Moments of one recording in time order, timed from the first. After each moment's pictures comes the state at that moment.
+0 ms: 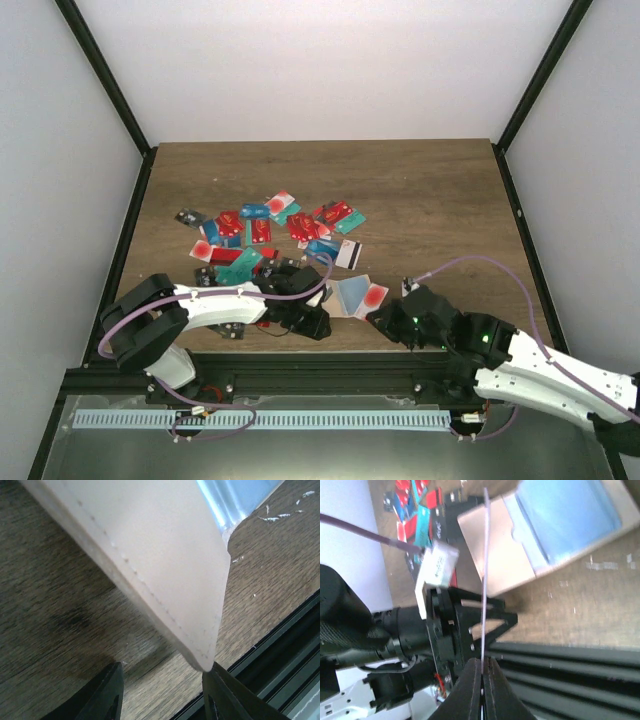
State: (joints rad) left arm -1.01 1.56 0.75 -0.33 0.29 -0.66; right arm 1.14 0.55 0.53 -0.66 0.08 1.50
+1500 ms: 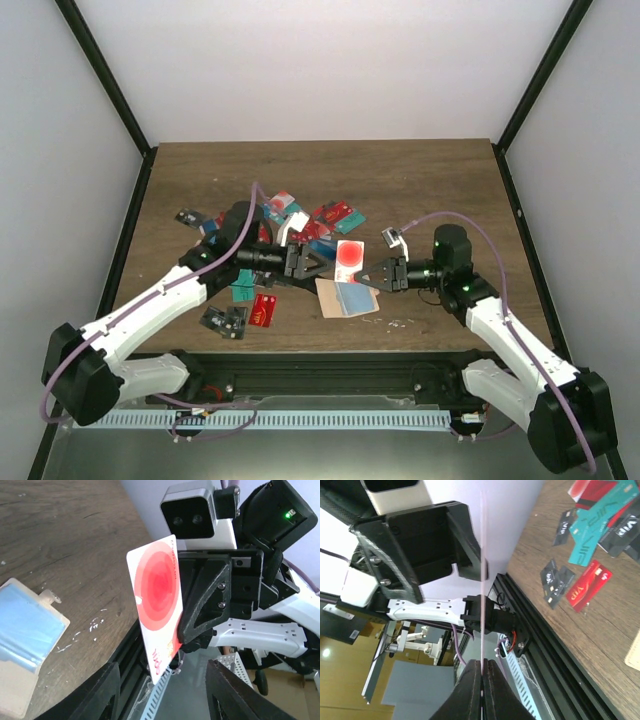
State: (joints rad) left arm -0.67 1.18 0.91 -0.23 0.78 -0.67; right arm 0.34 0.93 0.53 0.03 -1.18 0.83
